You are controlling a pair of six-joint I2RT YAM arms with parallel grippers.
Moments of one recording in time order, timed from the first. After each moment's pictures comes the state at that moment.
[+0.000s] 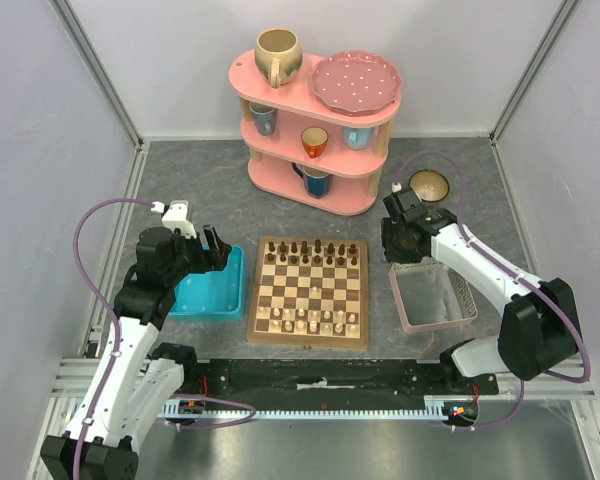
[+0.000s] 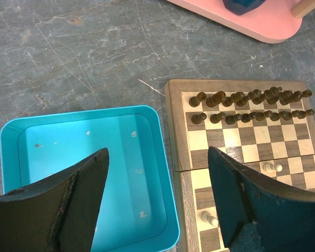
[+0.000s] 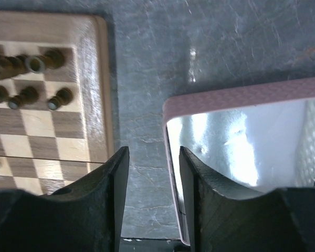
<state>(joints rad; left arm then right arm) -0.15 0.69 0.65 -0.44 0.14 -0.22 0.43 1.40 1.03 -0.76 0.14 0.44</state>
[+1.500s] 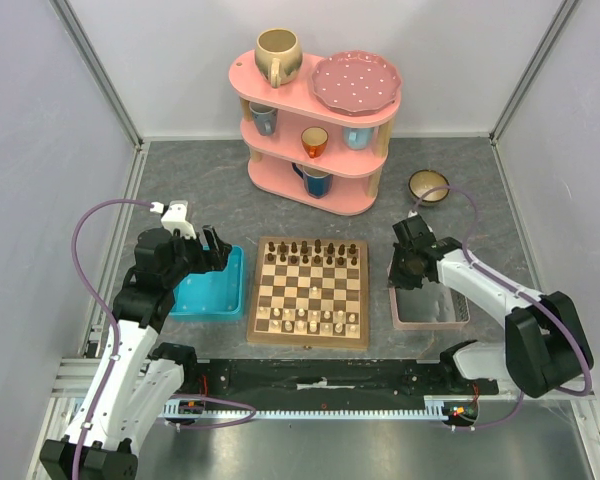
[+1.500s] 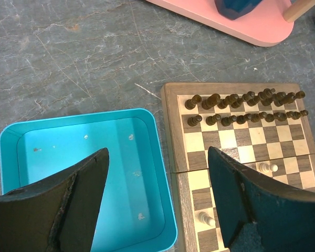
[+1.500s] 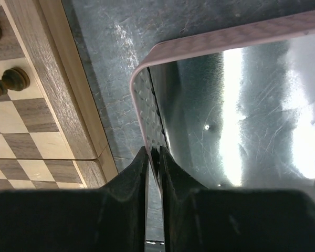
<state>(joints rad) -0.15 0.66 0.65 -0.43 0.14 -0.22 0.40 1.32 0.74 -0.60 0.03 0.65</state>
